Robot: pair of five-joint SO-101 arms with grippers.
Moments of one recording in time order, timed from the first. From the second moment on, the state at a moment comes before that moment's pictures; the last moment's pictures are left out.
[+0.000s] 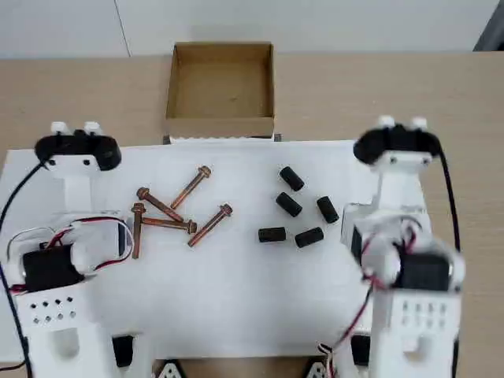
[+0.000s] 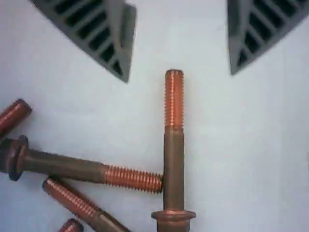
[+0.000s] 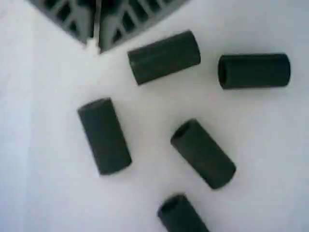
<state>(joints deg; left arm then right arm) -14.8 -50.9 36.3 88.0 -4.6 0.7 -50.5 33.0 81.5 -1.0</state>
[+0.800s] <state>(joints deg) -14.8 -50.7 36.9 88.0 -11.0 -9.2 -2.2 3.0 94.5 21.8</state>
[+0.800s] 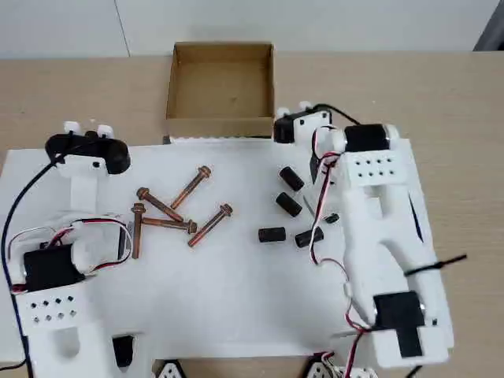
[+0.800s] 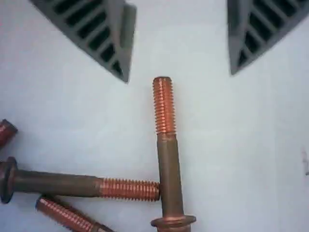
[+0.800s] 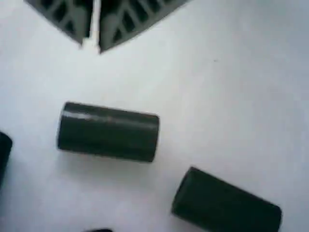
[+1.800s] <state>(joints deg) -9.9 -50.7 38.0 88.0 -13.2 -6.9 12.3 0.5 81.4 29.2</state>
